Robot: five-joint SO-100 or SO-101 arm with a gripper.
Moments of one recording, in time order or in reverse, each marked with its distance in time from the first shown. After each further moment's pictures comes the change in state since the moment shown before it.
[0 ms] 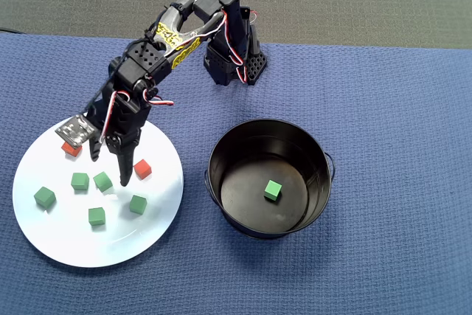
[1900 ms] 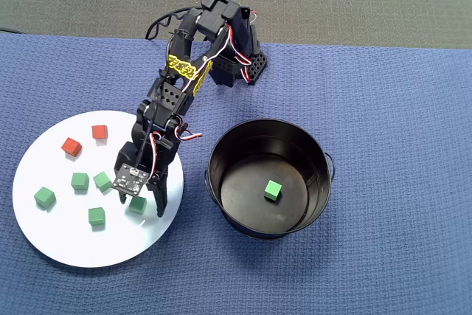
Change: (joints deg) arm -11.4 -7.2 13.4 -23.1 -9.3
